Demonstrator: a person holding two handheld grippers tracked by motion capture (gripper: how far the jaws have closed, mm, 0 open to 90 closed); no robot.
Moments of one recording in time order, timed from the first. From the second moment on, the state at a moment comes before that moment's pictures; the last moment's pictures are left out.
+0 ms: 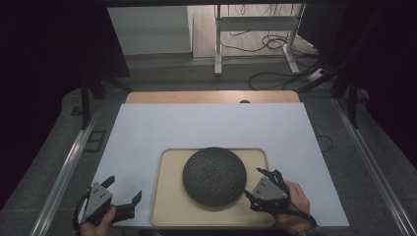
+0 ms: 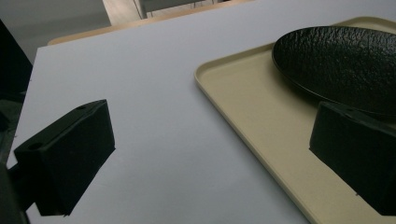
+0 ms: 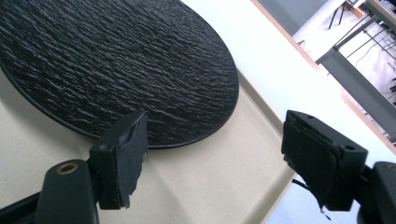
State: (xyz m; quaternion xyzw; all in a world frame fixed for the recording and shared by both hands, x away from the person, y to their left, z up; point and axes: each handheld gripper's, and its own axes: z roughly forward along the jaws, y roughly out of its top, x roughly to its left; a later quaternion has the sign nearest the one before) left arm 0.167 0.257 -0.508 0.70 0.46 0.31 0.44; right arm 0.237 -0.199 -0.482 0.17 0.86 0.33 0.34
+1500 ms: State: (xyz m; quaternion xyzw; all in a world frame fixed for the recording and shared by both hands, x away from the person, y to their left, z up) left arm 0.168 0.257 -0.509 0.70 0.46 0.31 0.44; right arm 0.235 -0.267 -0.476 0.30 0.81 0.41 0.29
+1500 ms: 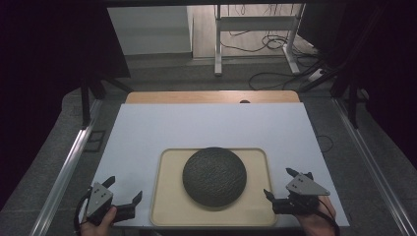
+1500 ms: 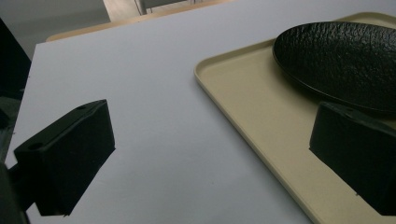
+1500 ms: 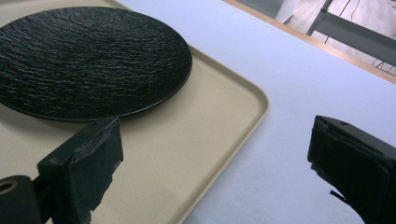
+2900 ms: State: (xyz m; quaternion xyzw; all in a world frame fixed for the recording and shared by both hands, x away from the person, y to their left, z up) left arm 0.168 0.257 -0.509 0.71 0.47 0.31 0.43; right arm 0.217 -0.326 -0.475 0.36 0.75 0.45 0.31
